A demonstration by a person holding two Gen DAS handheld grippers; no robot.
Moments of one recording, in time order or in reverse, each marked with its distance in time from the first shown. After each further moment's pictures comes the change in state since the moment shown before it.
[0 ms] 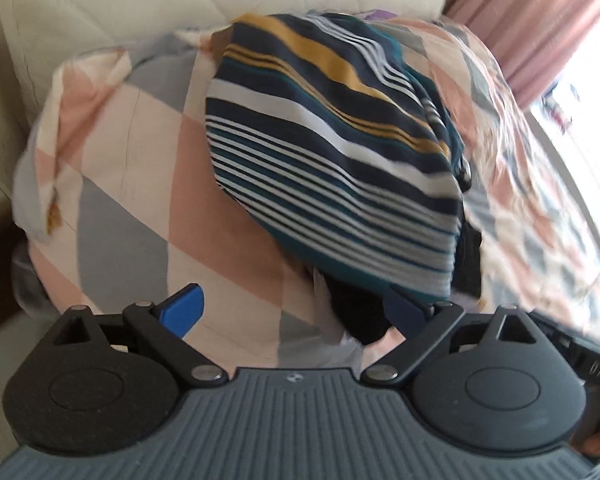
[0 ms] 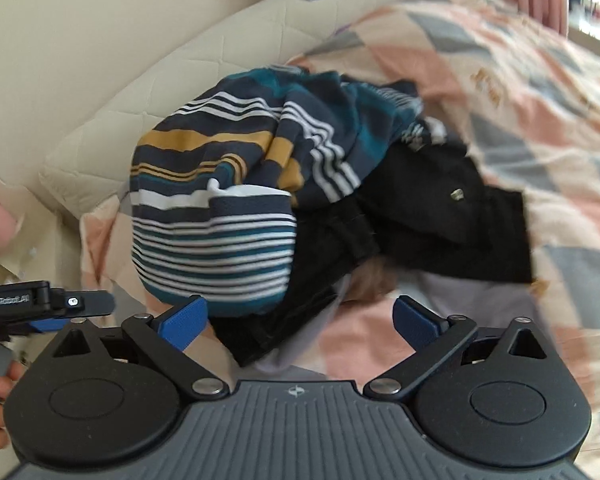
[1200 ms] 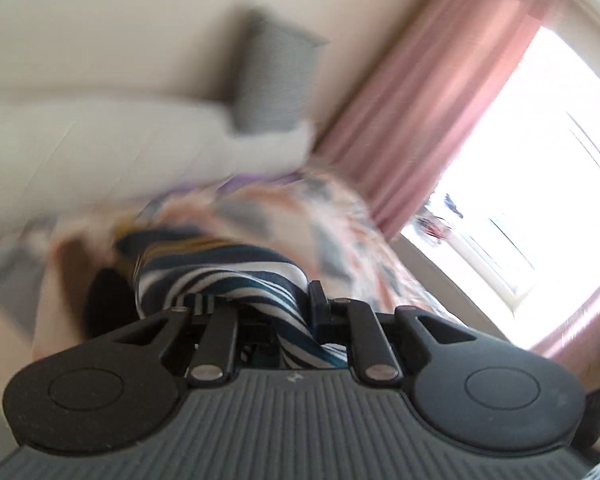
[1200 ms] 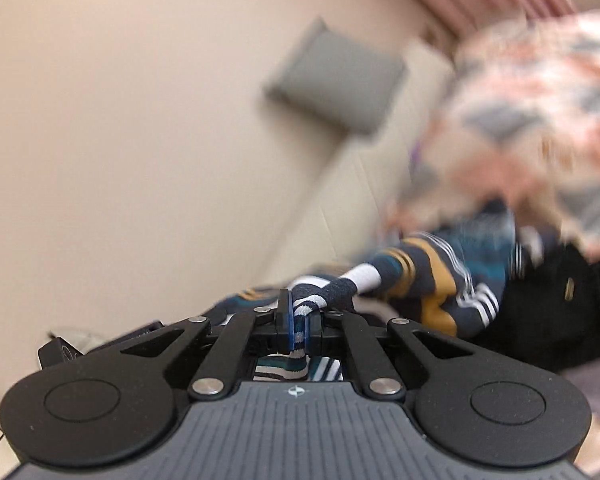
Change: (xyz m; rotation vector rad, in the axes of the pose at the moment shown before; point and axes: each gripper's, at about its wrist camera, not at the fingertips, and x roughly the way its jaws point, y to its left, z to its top) left arm -0.117 -0.136 0.108 0.186 -0.442 -0.396; right arm -0.136 -0.047 0.076 0.288 -0.503 0.459
